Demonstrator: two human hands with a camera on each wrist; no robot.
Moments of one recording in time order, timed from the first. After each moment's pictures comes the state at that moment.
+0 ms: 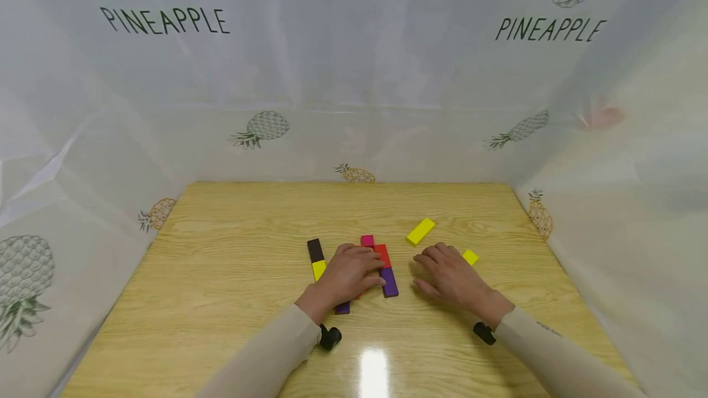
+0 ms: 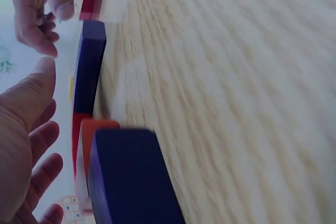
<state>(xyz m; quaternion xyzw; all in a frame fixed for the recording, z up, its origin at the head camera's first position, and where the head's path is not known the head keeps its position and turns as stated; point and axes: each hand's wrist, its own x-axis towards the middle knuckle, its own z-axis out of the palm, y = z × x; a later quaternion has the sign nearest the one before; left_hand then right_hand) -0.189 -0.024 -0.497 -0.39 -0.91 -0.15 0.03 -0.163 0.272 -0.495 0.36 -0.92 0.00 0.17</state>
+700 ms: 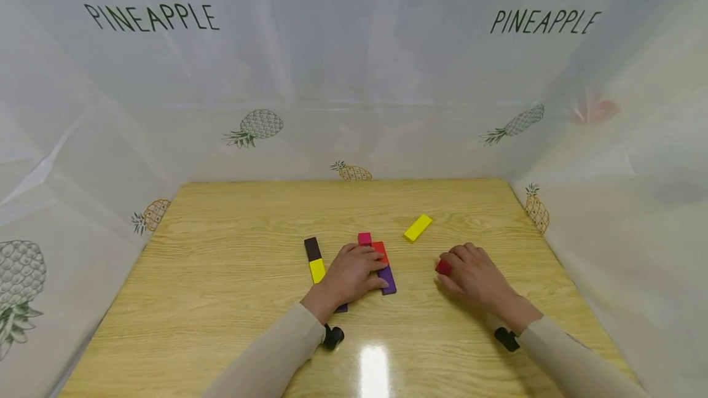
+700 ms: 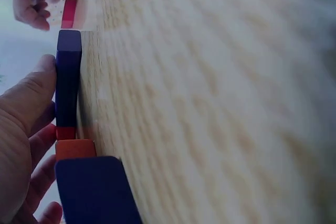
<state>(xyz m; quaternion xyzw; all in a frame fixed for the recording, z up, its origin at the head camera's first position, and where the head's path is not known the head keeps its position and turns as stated) -0.190 -0.010 -0.506 -0.39 -0.92 -0.11 0.02 -0.148 0.319 -0.502 0.29 -0.94 0.02 0.20</state>
